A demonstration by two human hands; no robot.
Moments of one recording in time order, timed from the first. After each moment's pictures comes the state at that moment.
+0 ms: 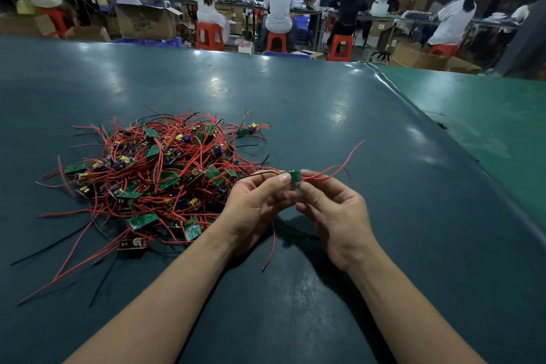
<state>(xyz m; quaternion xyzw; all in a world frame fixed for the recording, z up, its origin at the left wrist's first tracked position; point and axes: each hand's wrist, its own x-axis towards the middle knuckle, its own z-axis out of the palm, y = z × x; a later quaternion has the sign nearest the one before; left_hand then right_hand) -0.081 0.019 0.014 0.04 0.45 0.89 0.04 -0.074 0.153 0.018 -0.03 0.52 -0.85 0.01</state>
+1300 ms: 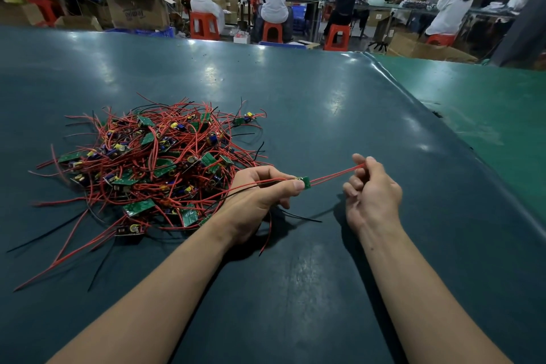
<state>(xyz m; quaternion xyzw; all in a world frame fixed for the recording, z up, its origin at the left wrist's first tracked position) -0.073 0.021 0.011 0.07 0.61 0.79 0.02 -0.104 0.194 0.019 0.18 0.40 -0.89 -0.16</state>
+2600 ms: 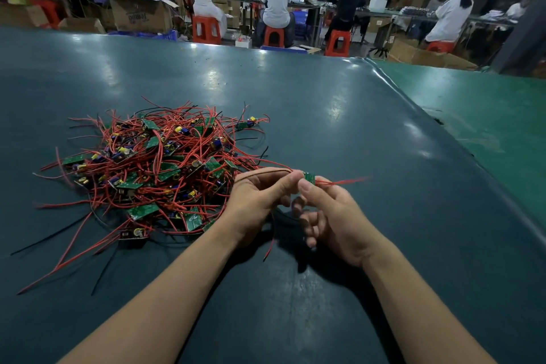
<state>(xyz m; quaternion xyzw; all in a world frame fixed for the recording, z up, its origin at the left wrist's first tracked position) -0.074 0.022 0.010 0.08 0.59 0.80 -0.04 -0.069 0.169 0.016 -0.06 0.59 -0.78 0.19</state>
